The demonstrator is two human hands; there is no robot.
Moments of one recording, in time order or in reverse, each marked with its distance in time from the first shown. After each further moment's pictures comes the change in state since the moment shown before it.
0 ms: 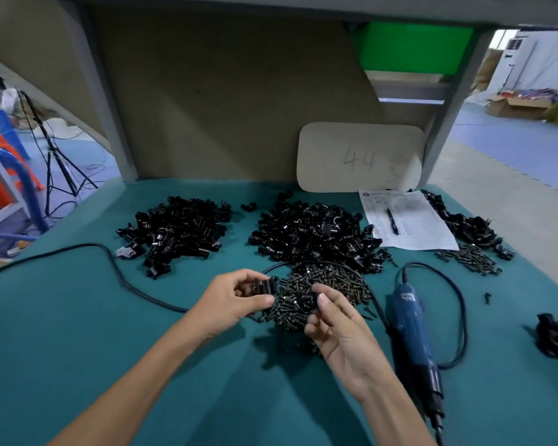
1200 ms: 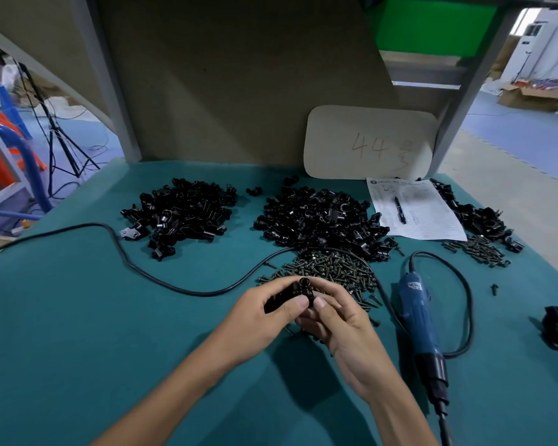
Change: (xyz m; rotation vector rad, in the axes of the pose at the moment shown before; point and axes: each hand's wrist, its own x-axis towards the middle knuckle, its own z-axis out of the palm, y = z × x) left_hand -0.037 0.000 0.042 -0.092 -0.107 0.248; right_hand -0.020 0.007 0.009 -0.319 -0.120 -0.126
